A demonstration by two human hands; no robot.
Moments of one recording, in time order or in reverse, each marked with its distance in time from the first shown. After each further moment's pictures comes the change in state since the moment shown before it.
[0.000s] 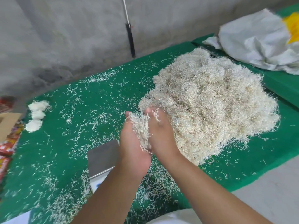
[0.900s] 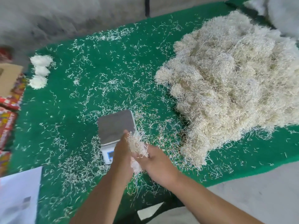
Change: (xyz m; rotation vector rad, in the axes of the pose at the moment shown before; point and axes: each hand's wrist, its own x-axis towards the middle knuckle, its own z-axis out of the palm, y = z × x) left_hand 0.032 -0.020 -0.167 0.353 0.295 -0.246; right_hand -0.079 0.099 0.067 -0.144 -0.715 0.269
